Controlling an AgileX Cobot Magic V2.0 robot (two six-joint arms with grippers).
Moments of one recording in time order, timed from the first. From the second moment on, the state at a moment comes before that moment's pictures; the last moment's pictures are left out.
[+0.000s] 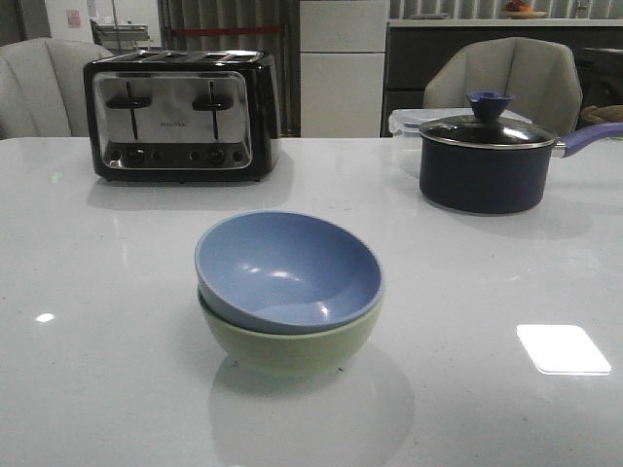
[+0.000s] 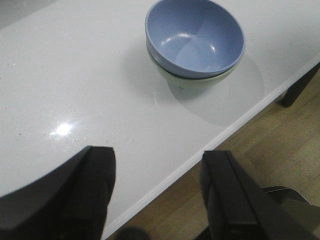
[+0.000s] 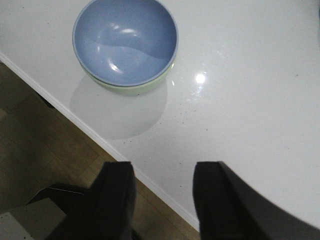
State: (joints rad) left arm -0.57 0.65 -0.62 -0.12 0.77 0.23; right arm 0.52 0.72 -0.65 0.15 0.73 -0.14
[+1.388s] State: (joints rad) left arm -0.35 0.34 -0.50 -0.11 0.60 0.23; right arm 0.52 0.72 -0.65 0.15 0.76 -0.14
